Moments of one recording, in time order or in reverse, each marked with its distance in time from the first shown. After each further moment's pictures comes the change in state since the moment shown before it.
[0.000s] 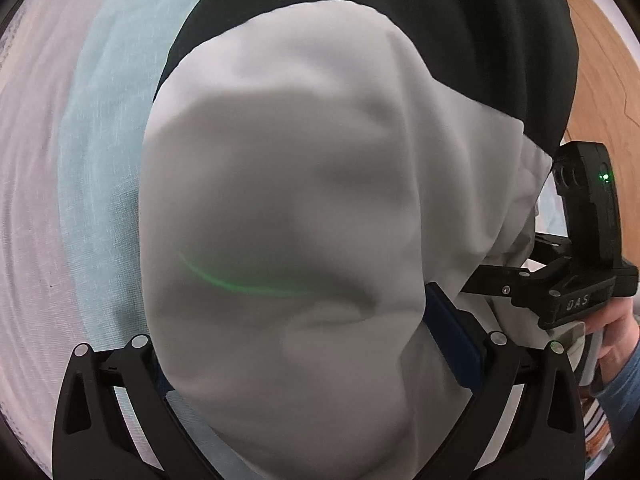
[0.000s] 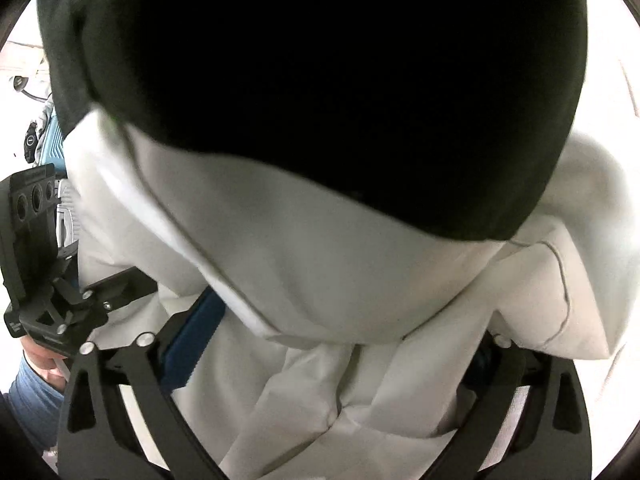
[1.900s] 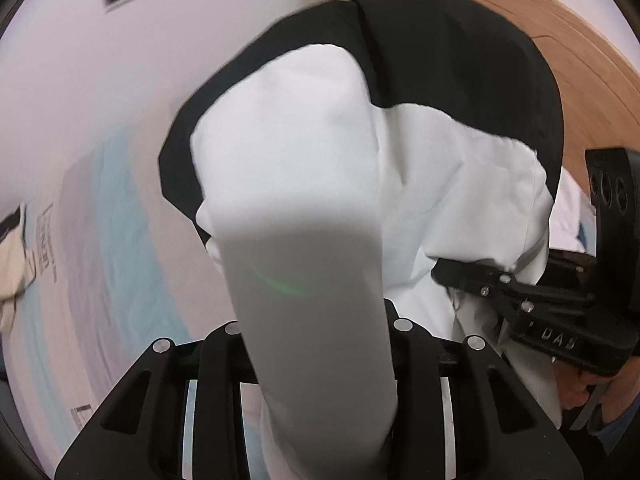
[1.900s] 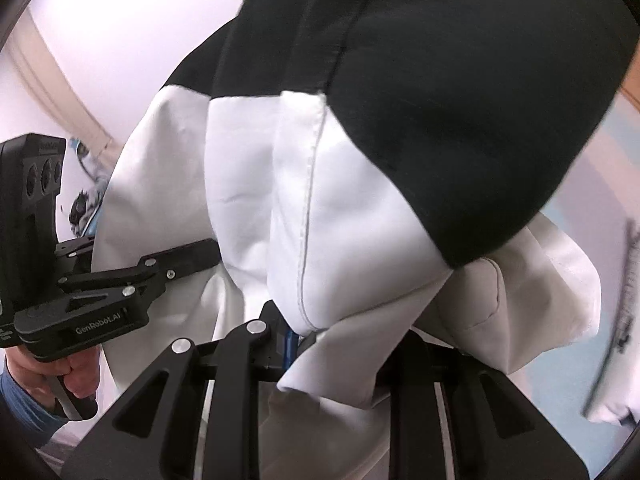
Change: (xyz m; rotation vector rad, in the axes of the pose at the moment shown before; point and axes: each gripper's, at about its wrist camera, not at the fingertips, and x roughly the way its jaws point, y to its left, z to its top) left arm -0.135 -0.270 -0.029 0.424 -0.299 0.184; right arm -0.286 0.024 -0.190 -0.010 -0.636 -0.052
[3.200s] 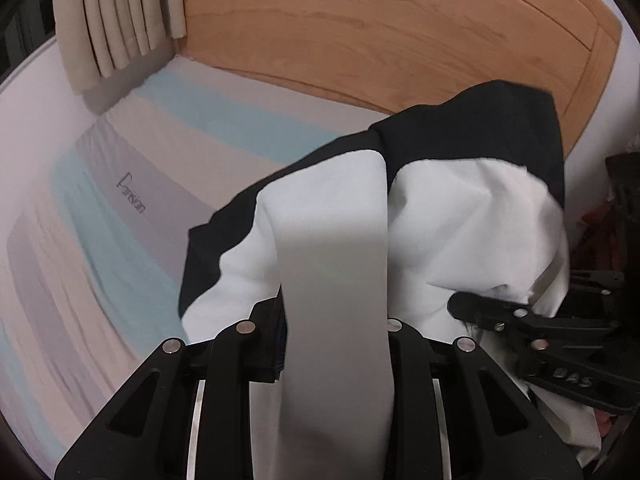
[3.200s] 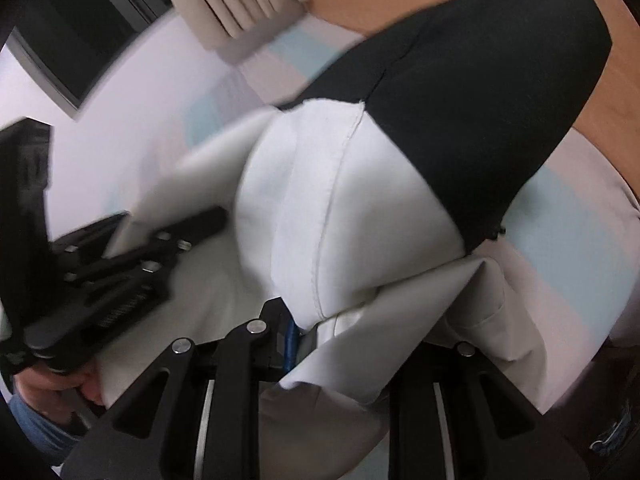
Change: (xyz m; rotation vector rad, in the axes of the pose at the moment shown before) left arm 0.124 -0.416 0.089 0.303 0.008 -0.223; right arm -0.223 -0.348 -0.049 0.375 0.007 -0.341
